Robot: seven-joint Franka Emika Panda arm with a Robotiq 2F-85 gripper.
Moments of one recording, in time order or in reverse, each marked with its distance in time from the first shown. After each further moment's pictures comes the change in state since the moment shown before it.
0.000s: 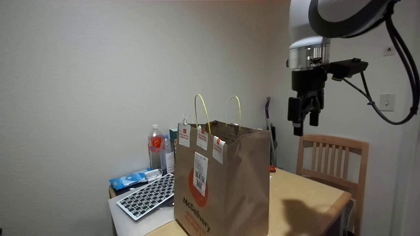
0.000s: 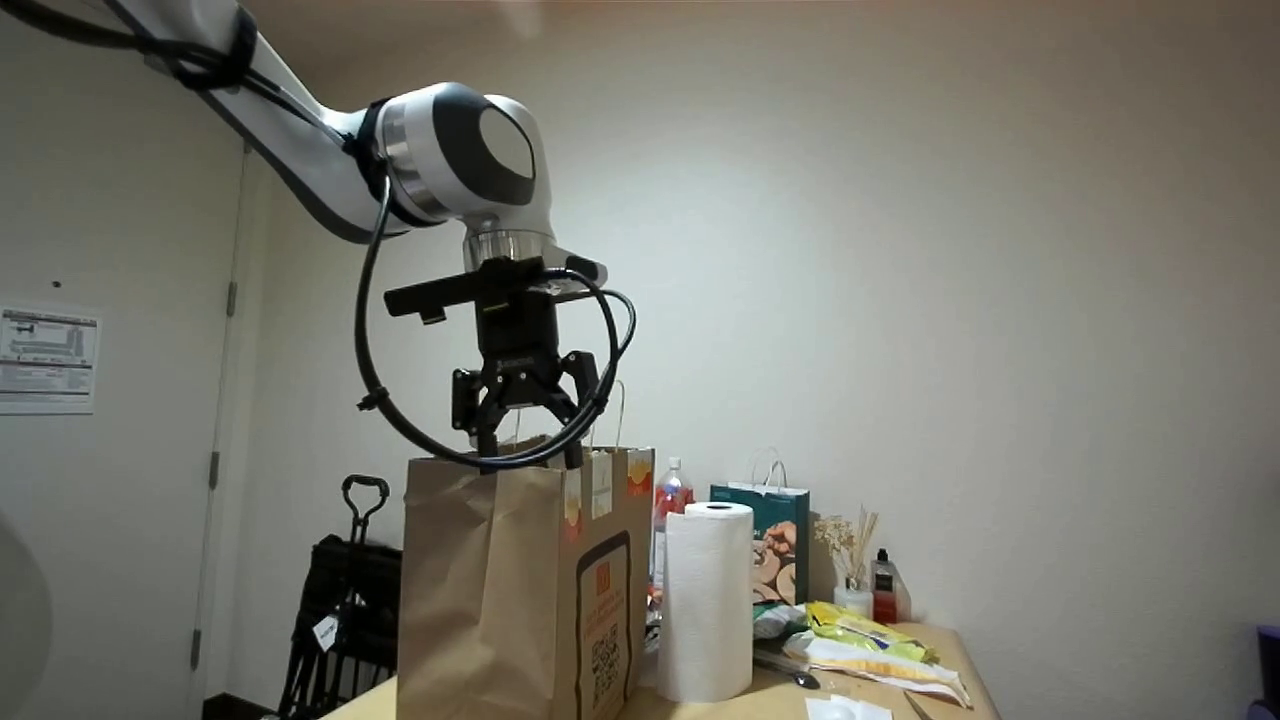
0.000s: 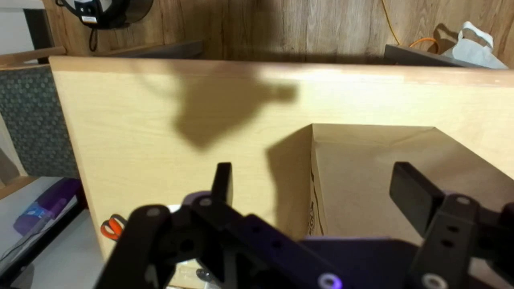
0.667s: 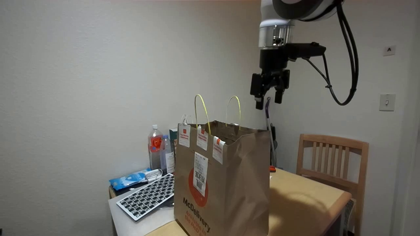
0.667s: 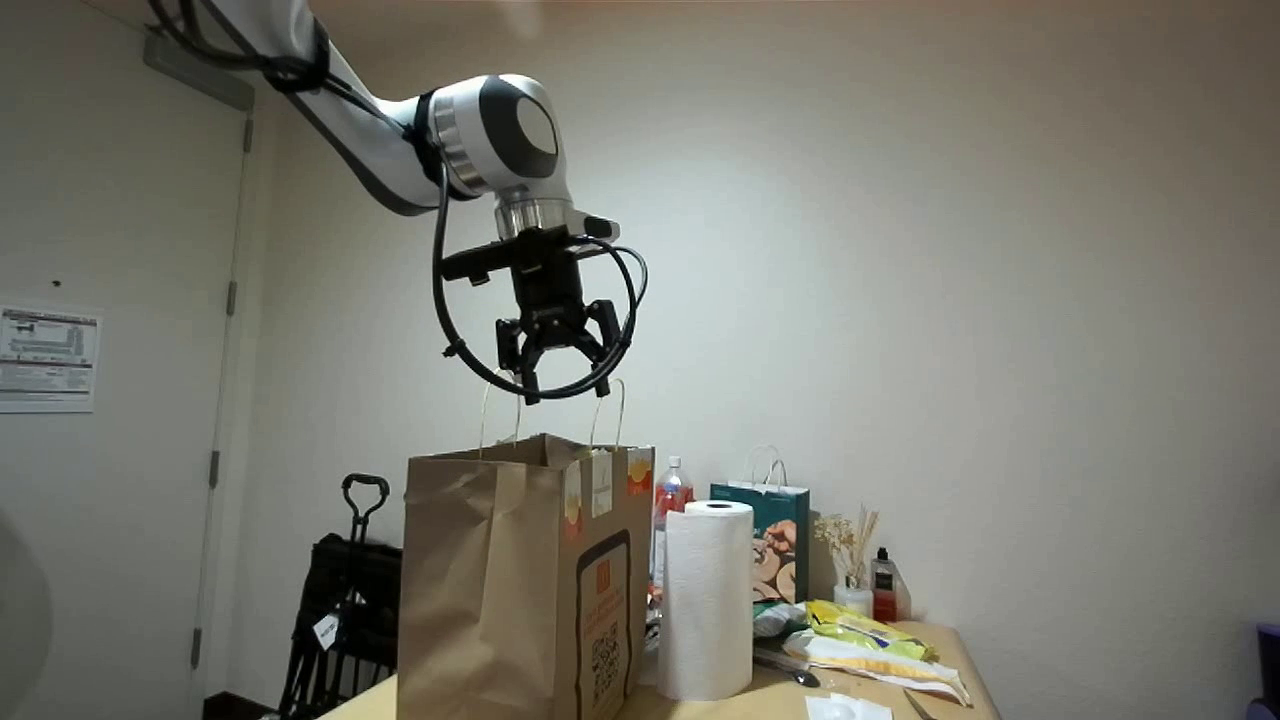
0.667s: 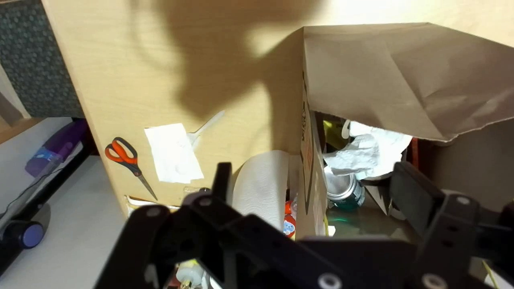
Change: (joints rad) arm 0.001 0.195 0.036 0.286 -0.004 0.047 0.073
